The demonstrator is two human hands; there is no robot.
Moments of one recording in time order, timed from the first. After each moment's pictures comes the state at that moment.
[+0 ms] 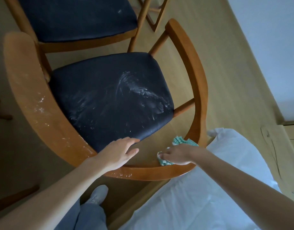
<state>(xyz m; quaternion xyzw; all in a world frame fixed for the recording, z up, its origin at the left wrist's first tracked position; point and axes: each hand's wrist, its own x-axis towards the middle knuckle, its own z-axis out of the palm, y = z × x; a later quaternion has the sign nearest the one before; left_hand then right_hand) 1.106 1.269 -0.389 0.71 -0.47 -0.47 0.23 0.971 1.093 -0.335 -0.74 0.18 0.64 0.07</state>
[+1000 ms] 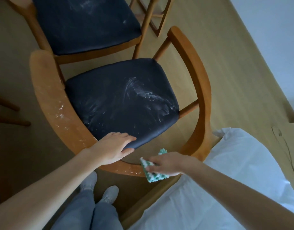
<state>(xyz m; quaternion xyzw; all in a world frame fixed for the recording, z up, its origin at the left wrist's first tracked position) 1.151 1.288 -0.364 0.70 -0.59 -0.38 0.11 0.998 1.157 -0.309 -0.76 0.18 0.57 0.24</state>
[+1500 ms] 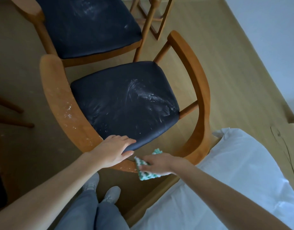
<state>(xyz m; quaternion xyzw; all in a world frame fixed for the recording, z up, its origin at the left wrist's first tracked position) 1.150 1.306 -0.354 0.70 -0.59 -0.38 0.10 1.010 1.185 -0.311 -0.77 0.20 0.55 0.26</state>
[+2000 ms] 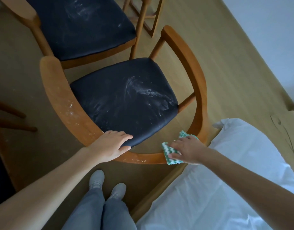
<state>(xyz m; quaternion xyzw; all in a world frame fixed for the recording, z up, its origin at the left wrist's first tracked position) 1.155 1.321 -0.349 0.70 -0.61 -0.36 0.07 0.948 1.140 -0.290 -0.86 0.16 0.48 0.02</state>
